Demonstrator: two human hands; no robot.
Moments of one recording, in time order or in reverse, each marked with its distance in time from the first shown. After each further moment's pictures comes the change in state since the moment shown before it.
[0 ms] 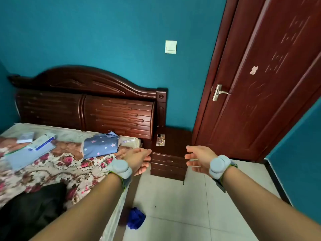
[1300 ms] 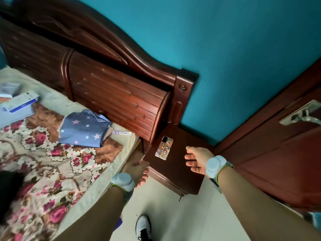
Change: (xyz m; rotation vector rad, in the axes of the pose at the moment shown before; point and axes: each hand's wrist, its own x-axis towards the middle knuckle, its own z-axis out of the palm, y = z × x) left_hand 0.448 0.009 0.069 -0.165 0.332 -0.437; right_hand 0.547 -0.104 -0.026 -0.225 -0.196 0.281
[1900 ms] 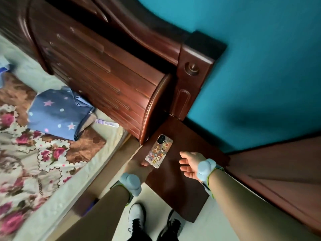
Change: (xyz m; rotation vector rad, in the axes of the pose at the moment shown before) left_hand 0.207 0.015 0.104 0.551 0.273 0.058; right_hand 0.261 0.006 -0.013 -0.073 -0.094 0.233
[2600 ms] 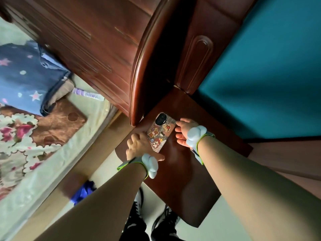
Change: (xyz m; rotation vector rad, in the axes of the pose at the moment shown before) left_hand 0.144 -0.028 0.119 0.512 0.077 -0.034; right_hand 0.201 -0.006 0.025 0.156 -0.036 0.005
